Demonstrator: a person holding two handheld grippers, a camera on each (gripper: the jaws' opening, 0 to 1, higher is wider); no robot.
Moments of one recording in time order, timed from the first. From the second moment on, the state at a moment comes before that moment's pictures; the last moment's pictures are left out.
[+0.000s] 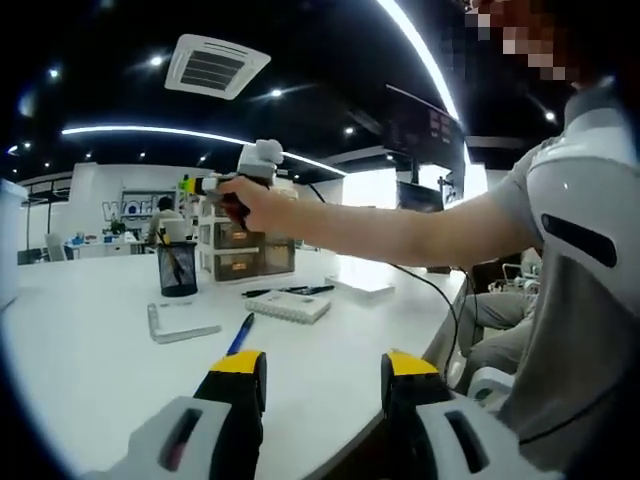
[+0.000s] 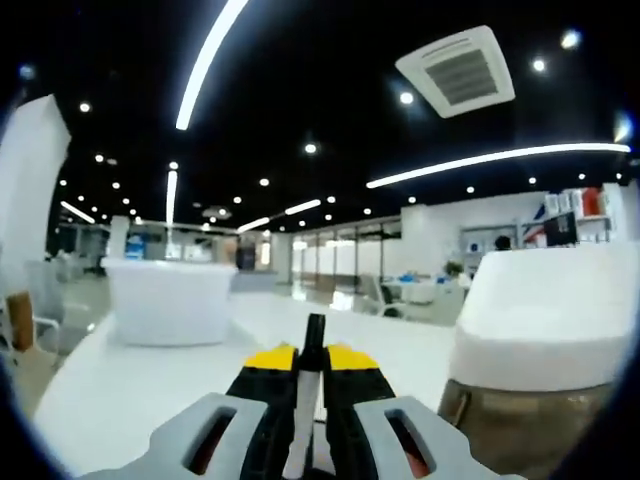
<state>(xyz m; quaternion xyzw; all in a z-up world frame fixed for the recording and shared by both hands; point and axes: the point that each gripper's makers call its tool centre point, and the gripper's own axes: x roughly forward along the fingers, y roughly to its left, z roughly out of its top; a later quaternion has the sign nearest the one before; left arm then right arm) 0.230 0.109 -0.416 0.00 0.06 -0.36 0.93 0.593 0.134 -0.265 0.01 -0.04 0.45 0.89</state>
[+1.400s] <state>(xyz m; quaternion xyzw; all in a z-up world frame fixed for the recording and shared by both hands) 0.228 0.101 -0.416 0.00 0.06 -0.36 0.93 0.562 0.124 -0.332 0.04 0.06 0.46 0.88</state>
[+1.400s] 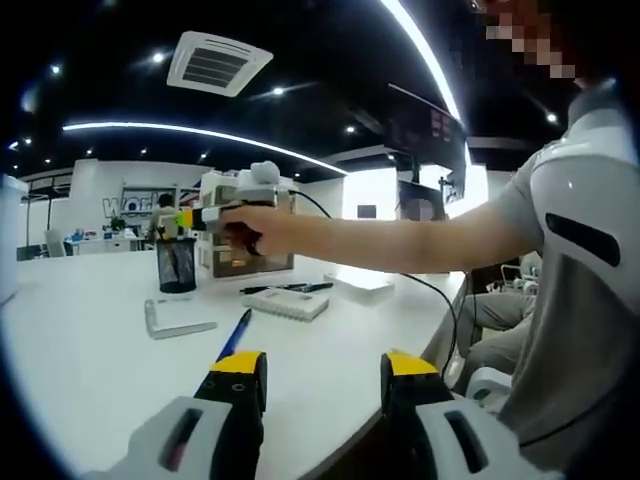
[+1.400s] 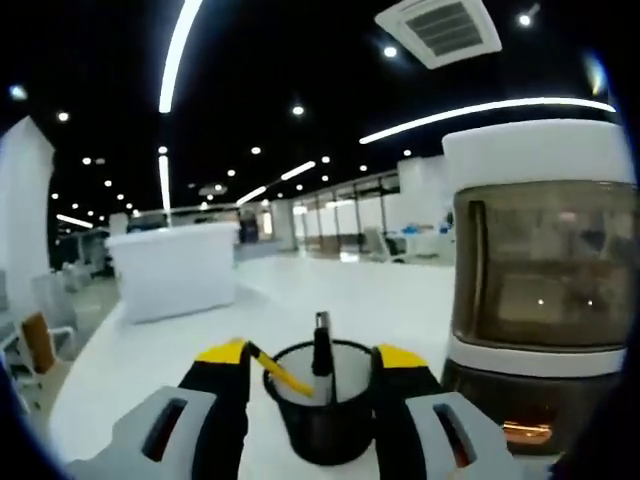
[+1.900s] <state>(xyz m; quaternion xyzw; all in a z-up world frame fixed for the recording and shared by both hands) 0.230 0.080 -0.417 0.01 0.07 -0.38 0.92 0.493 0.066 -0.318 0.09 0.06 0.50 0.86</state>
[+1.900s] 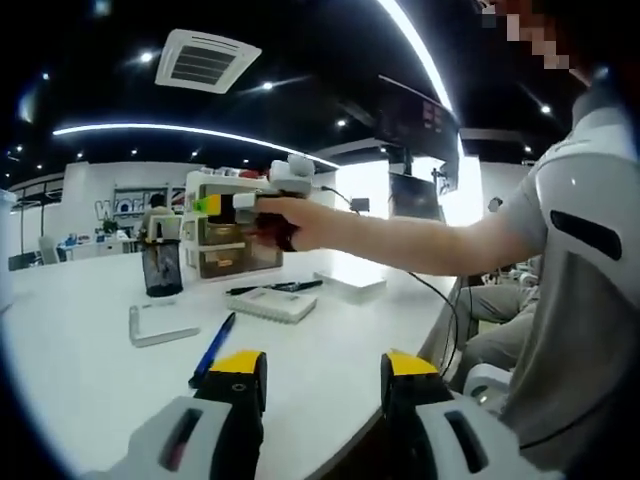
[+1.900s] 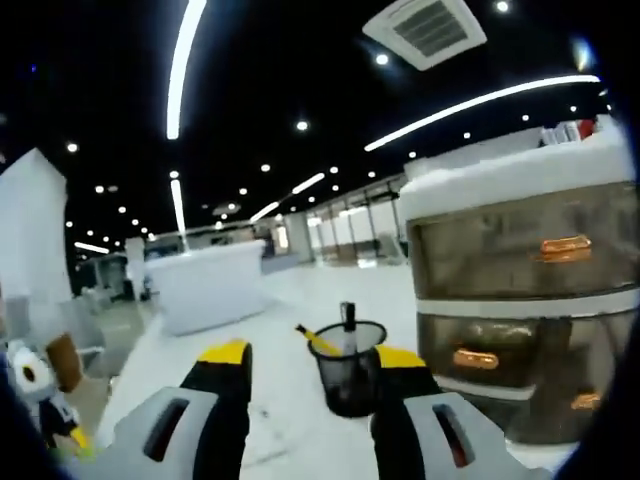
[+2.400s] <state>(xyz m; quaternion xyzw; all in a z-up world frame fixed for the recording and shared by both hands) 0.231 0.057 -0.414 0.02 0.07 -0.40 0.92 0.393 -0.008 -0.306 0.09 0.01 0.52 0.85</state>
